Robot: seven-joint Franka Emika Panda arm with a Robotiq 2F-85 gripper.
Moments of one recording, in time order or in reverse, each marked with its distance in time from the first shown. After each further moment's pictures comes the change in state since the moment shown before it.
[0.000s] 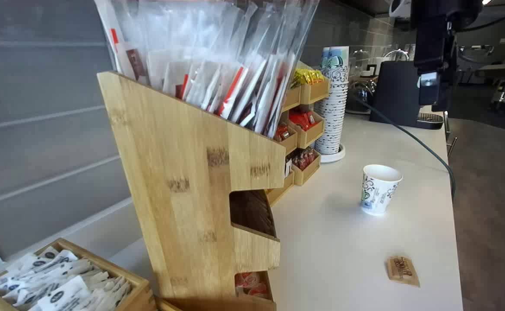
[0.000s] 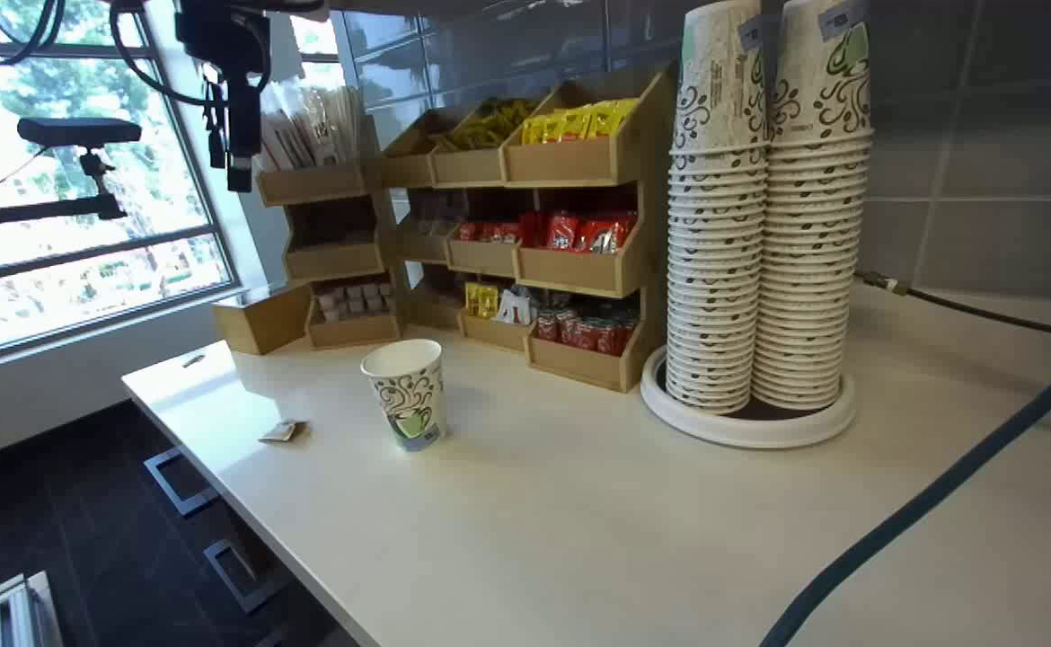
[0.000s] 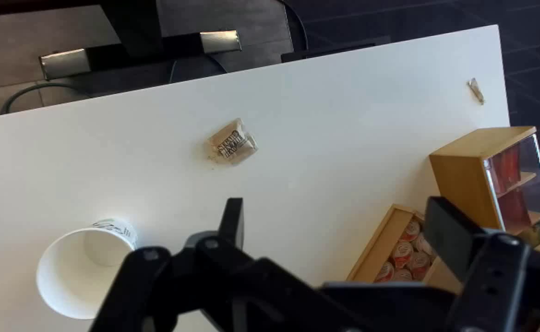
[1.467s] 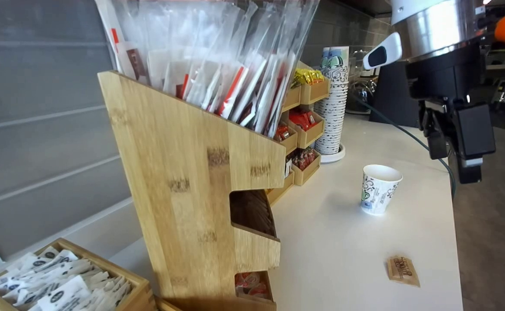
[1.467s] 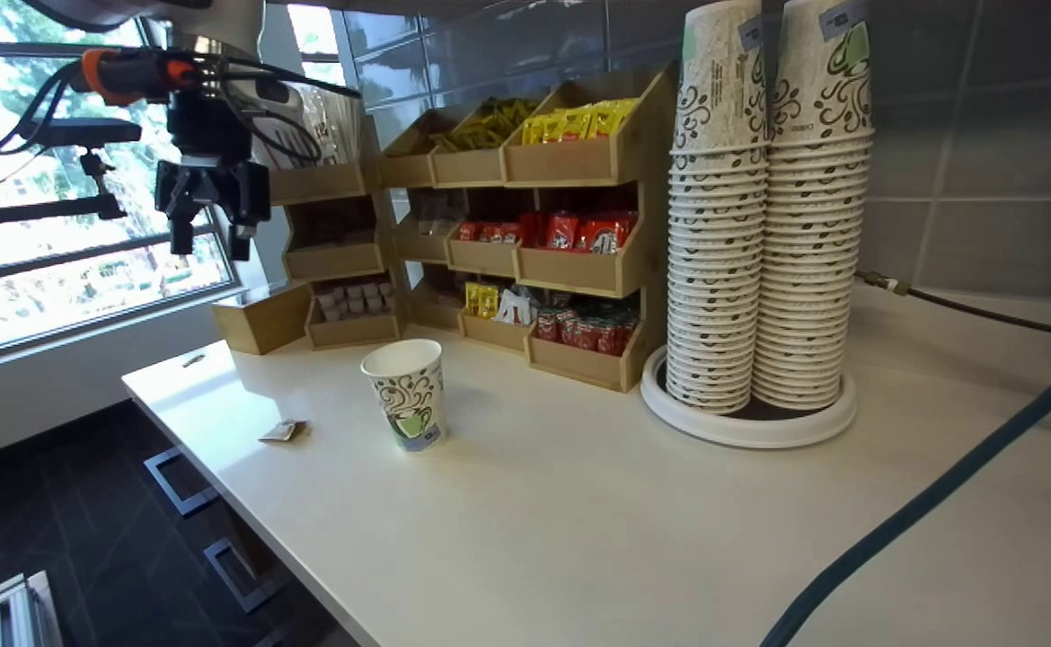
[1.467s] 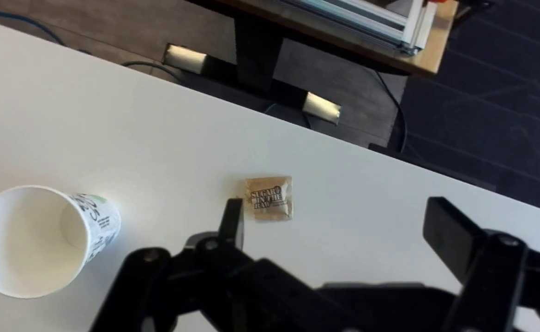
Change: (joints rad) arm 0.084 0.066 0.137 -0.104 -0.233 0.008 -0.310
